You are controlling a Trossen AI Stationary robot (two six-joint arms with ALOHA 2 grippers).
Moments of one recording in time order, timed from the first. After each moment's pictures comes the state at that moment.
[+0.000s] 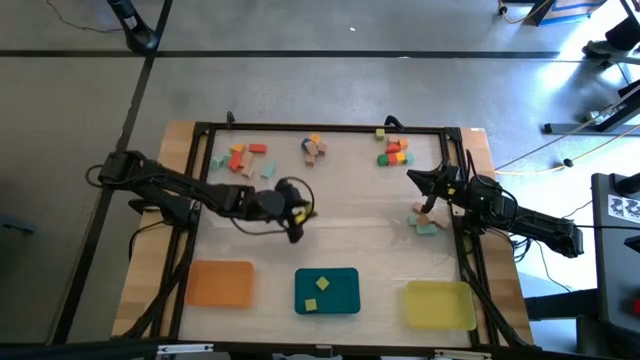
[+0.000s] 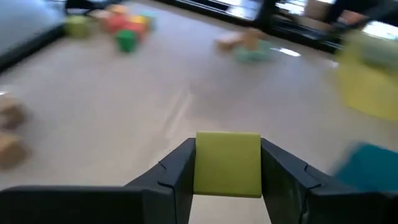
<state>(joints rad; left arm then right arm) -0.16 1.42 0.80 0.09 -0.34 -0.35 -0.30 0.04 0.07 0.00 0.15 0.18</state>
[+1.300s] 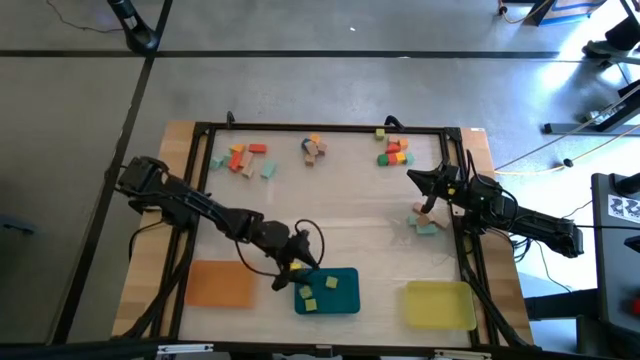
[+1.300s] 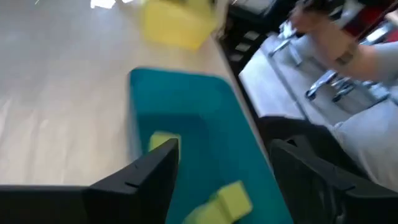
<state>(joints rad) -0.30 1.59 0.81 0.31 0.18 -0.39 -0.30 0.04 0.07 0.00 0.15 0.18</state>
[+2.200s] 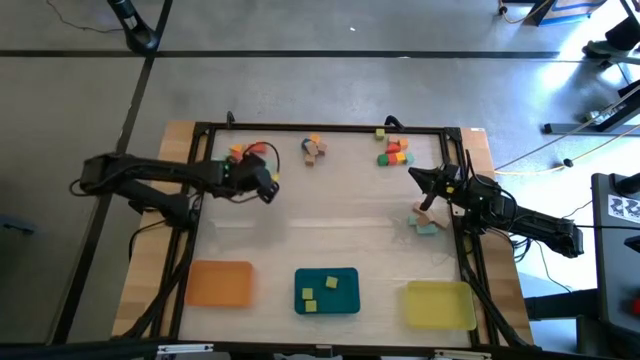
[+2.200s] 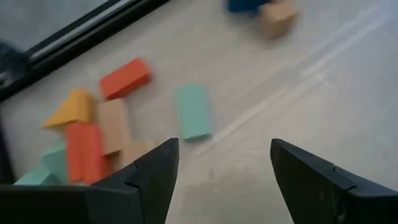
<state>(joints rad) 0.15 1.22 0.76 -0.66 -0.59 -0.69 -0.30 0.04 0.07 -0.03 0.22 0.18</state>
